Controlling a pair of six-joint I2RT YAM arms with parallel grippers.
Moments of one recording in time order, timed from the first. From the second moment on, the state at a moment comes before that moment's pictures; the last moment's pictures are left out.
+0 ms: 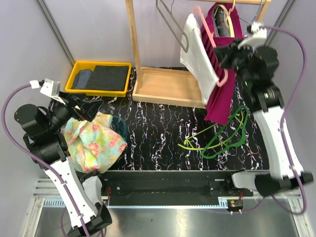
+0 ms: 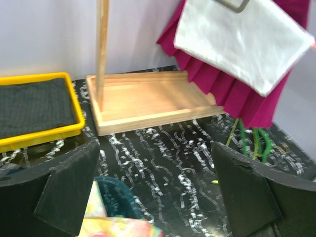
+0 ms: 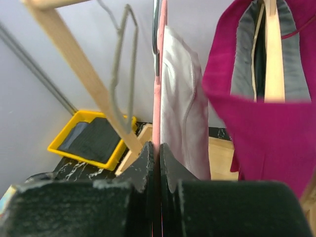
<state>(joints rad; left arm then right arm) 0.52 0.75 1.21 -0.47 1.08 -0.25 0.23 1.36 1.76 -0.33 -0.09 0.30</state>
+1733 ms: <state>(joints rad) -0.20 0.95 1.09 0.06 1.10 -0.85 0.28 0.73 1.35 -0.25 -0.72 0.86</state>
